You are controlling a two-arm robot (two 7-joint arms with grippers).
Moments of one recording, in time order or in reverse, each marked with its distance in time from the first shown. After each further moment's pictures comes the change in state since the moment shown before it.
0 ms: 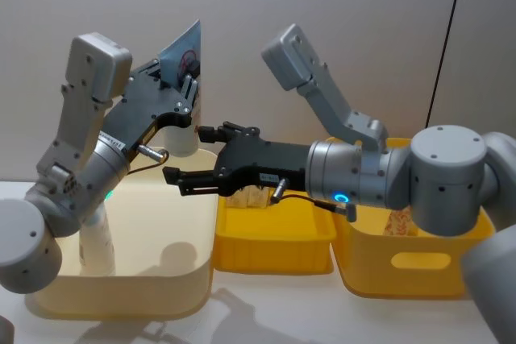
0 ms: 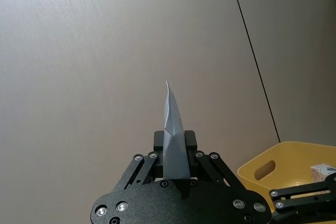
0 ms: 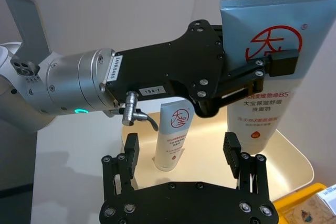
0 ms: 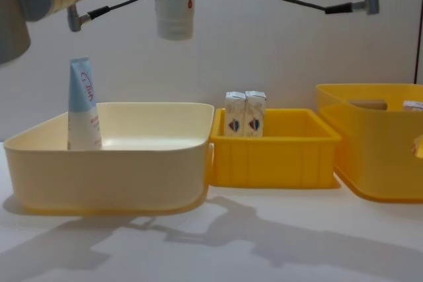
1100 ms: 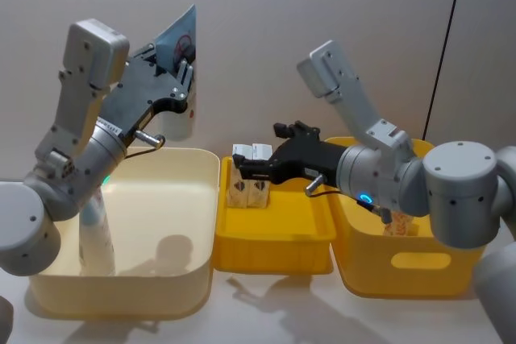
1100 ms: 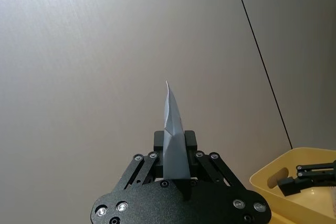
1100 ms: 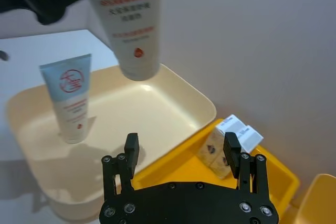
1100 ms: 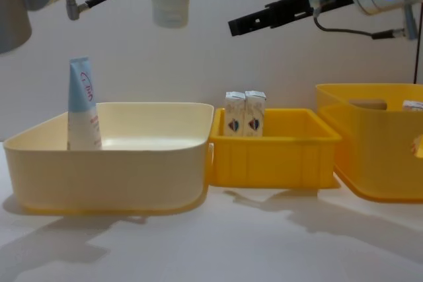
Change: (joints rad) left arm -0.055 0.014 0.019 0.056 -0.003 -0.041 0.016; right arm -0.035 0.004 0.059 0.031 -0.143 0.042 -0.251
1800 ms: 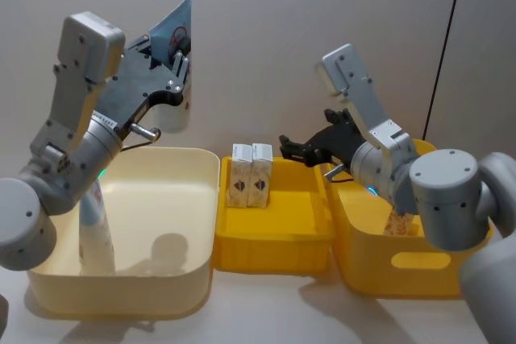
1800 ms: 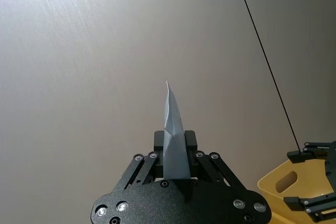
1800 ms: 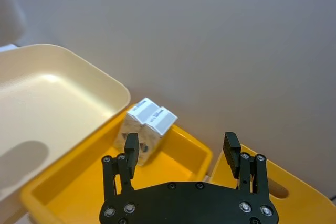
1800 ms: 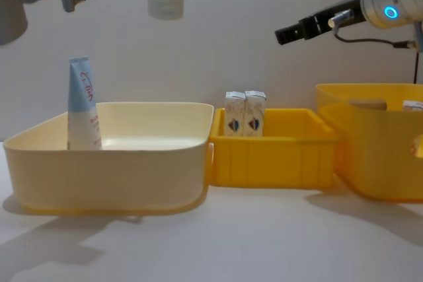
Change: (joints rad) left arm -0.010 0.017 0.012 -0.007 -0.001 -0.009 0.022; right arm 0.018 -0.041 0.022 0.111 -0.134 -0.055 -0.262
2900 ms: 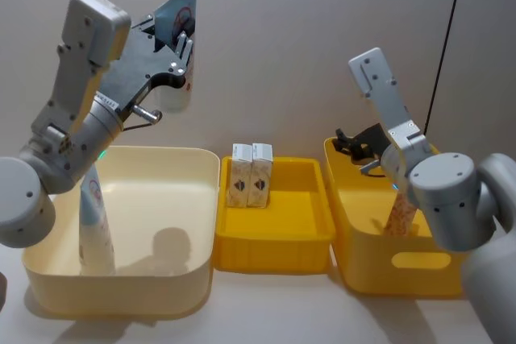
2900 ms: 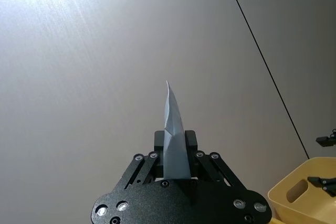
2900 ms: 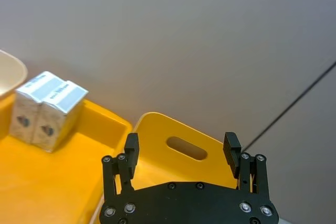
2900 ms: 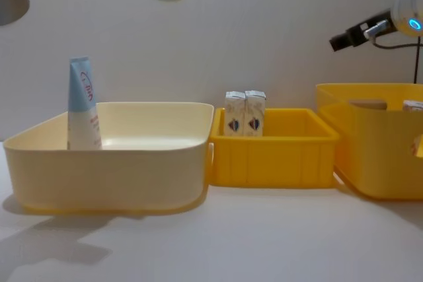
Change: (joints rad) left arm -0.063 0.019 0.035 0.039 0.005 -0.037 0.000; right arm 0.022 0.003 0.008 0.077 -0.094 0.042 -0.248
